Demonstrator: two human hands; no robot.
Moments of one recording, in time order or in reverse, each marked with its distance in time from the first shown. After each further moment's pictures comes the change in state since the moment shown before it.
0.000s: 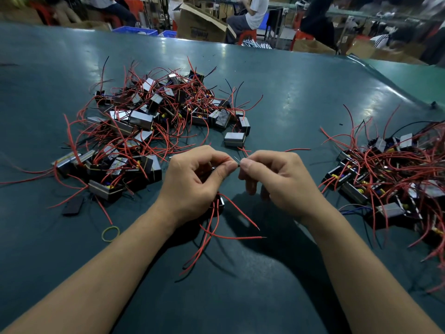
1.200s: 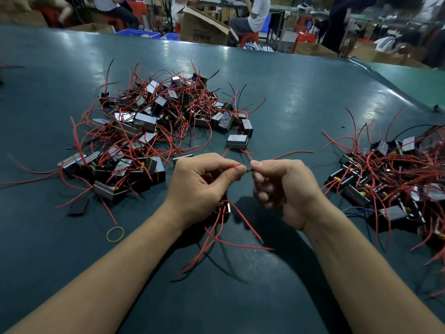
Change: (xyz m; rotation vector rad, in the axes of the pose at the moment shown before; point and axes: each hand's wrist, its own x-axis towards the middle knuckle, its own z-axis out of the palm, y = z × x) left_hand -0.002 0.004 0.007 -0.083 0.029 -0.057; right_hand 0.003 -0.003 0.002 0.497 -0.001 0.532
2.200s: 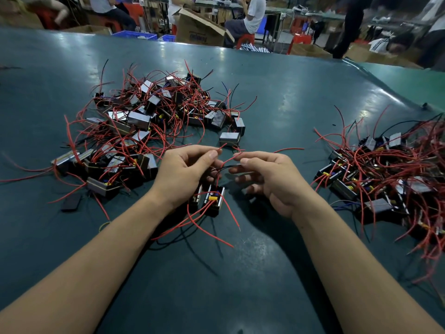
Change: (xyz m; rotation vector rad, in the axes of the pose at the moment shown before) left_hand 0.010 -0.007 -0.003 -0.242 0.017 -0.466; right_hand 0.009 0.005 -0.005 -0.021 0.061 -0.099
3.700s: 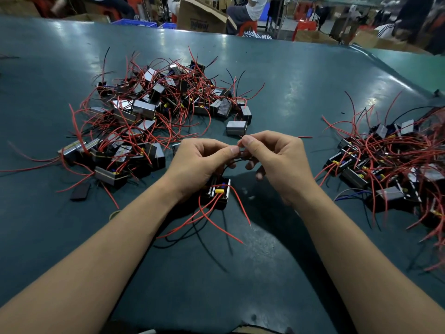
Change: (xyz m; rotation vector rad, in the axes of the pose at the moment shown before) left_hand -0.001 0.001 -0.002 0.033 -0.153 0.013; right_hand -0.003 0.006 0.010 -0.280 0.132 -0.426
